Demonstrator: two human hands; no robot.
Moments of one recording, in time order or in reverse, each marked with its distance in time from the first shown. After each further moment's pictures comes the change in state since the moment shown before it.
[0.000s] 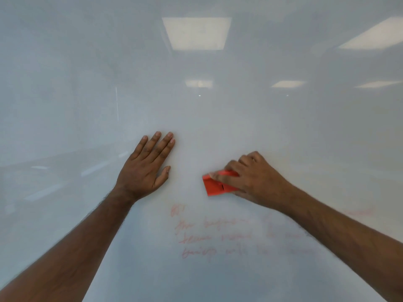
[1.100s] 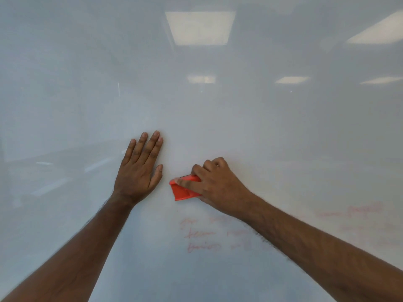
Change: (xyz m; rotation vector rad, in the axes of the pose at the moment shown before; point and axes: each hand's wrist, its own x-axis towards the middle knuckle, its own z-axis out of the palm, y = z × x) left_hand -0.035 -0.007 0.002 -0.058 0.012 -0.178; right_hand 0.068 -0.079 0.025 0.103 0.014 0.056
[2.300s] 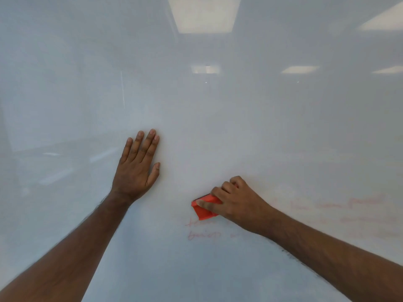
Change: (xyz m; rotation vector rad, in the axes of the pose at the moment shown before) left_hand -0.025 0.004 -0.004 -0.004 -0.058 -0.041; right_hand -0.089 -0.009 0.017 -0.015 -0.114 -0.151
